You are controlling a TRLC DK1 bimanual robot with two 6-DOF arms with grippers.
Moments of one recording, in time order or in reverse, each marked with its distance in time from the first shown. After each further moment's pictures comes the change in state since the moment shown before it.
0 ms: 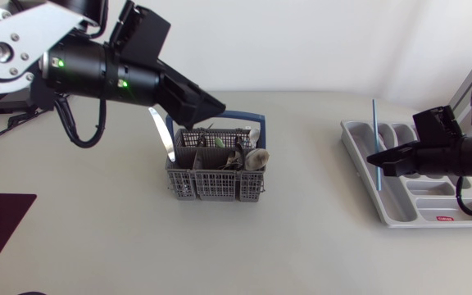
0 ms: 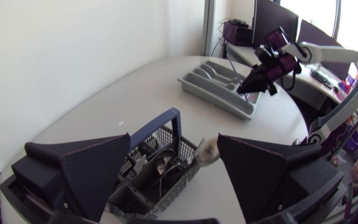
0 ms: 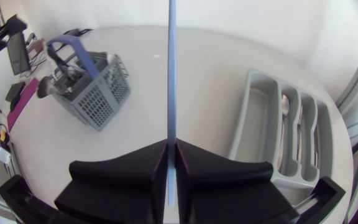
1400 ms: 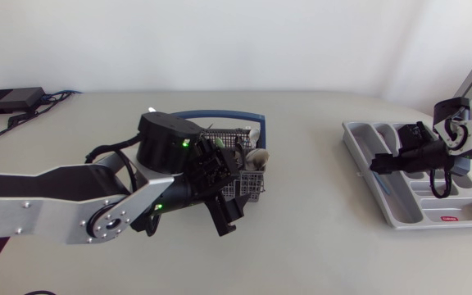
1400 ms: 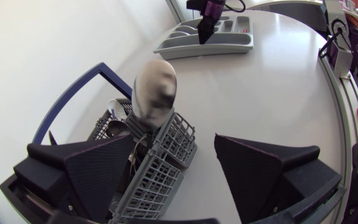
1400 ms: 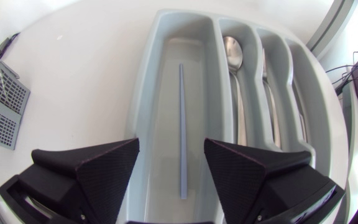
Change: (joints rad) left arm -0.300 0.117 -0.468 0.610 -0.337 0.283; right arm -0.082 0.526 0.204 0.222 0.299 0.085
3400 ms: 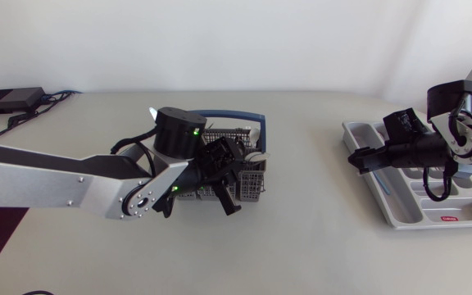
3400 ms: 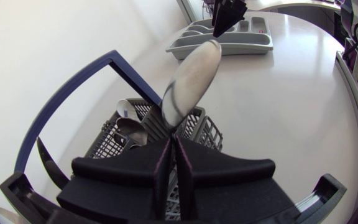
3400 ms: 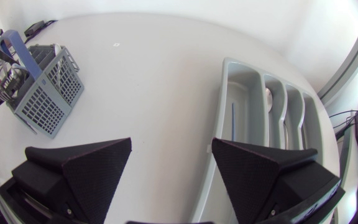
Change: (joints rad) left arm 0.077 0.167 0.075 0.135 0.043 0.022; right arm 0.196 -0.326 -0.175 0.000 -0.017 0.003
